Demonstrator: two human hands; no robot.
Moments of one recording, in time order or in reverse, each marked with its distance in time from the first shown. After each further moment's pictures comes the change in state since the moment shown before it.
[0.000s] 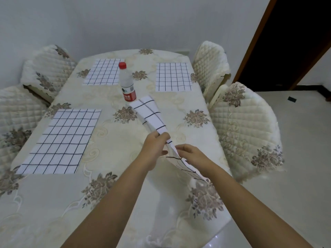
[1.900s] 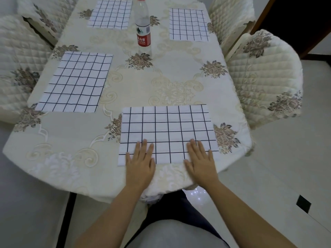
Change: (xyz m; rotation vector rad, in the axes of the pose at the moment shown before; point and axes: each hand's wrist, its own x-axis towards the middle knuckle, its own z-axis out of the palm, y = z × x) left_hand -0.086 -0.262 -0.130 1.343 0.070 0.304; right_hand -0.094 0.175 0.141 -1.156 0.288 -0.167
